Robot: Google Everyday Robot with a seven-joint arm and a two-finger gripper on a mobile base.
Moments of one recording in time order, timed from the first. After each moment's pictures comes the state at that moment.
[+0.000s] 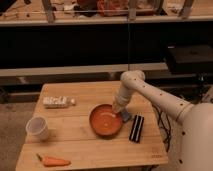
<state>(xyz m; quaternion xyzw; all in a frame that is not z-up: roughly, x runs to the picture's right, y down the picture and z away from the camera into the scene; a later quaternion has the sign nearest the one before) 0.073 0.122 0.873 -0.32 -0.25 -0.21 0.89</state>
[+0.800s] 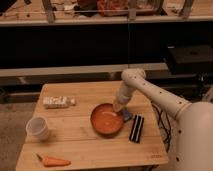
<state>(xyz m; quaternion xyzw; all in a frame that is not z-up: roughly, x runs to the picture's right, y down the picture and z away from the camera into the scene) 0.079 0.112 0.876 -0.33 -0.25 -0.21 0.89</state>
